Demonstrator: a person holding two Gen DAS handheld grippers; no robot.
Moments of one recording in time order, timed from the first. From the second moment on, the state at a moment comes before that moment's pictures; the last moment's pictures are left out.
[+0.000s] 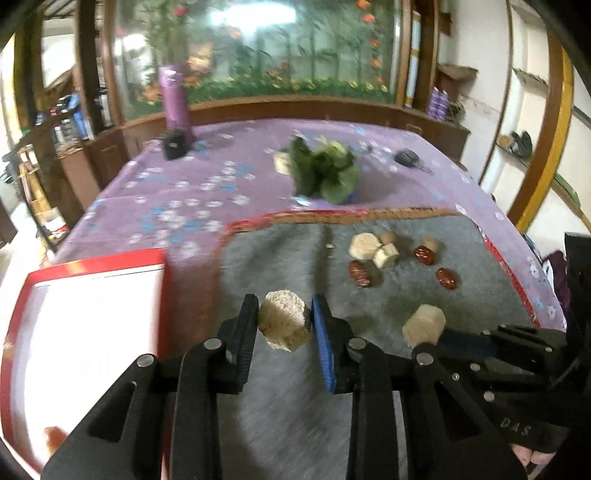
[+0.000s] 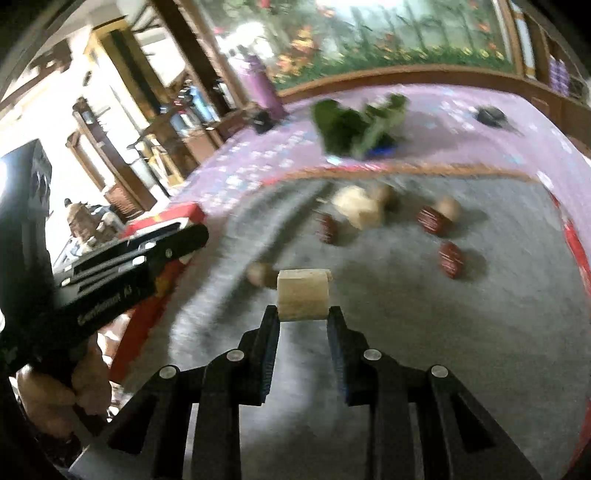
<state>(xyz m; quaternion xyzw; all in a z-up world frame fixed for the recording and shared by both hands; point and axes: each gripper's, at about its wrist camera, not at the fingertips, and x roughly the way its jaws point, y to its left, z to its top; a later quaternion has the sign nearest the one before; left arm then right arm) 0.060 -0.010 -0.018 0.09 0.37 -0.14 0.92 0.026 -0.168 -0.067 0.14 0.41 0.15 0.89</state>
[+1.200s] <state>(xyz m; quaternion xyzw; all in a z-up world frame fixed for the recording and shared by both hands) 0.027 0.164 -0.036 0.07 0.36 0.11 0.92 0.038 0.026 -0.035 0.07 0.37 0.29 0.88</state>
